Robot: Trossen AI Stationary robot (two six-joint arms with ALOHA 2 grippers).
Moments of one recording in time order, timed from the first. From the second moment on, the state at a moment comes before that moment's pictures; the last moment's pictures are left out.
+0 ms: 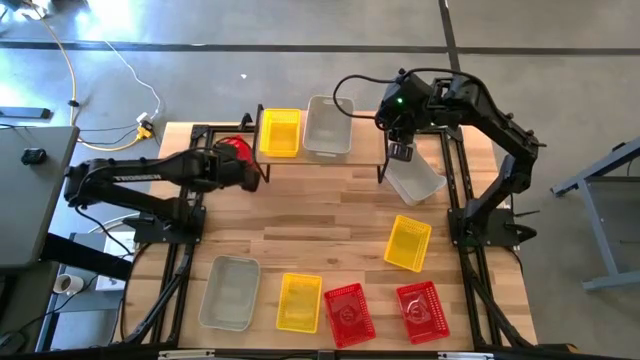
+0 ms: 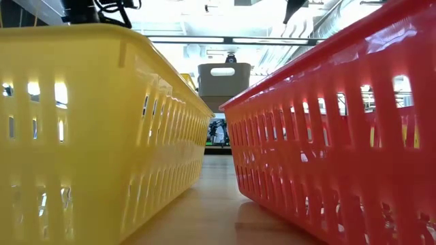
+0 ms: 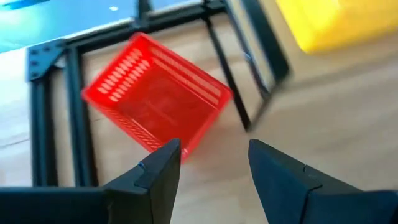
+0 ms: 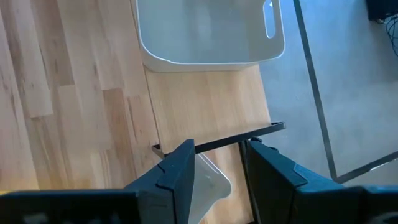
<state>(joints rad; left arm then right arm) 0.28 1.09 0.93 -1.13 -0.61 -1.03 -0.34 1.64 2.16 -1.57 0.25 -0.28</state>
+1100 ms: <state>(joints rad) 0.63 1.08 0.95 -1.17 -0.71 -1.72 -0.34 1.64 2.16 -1.55 0.22 -0.32</state>
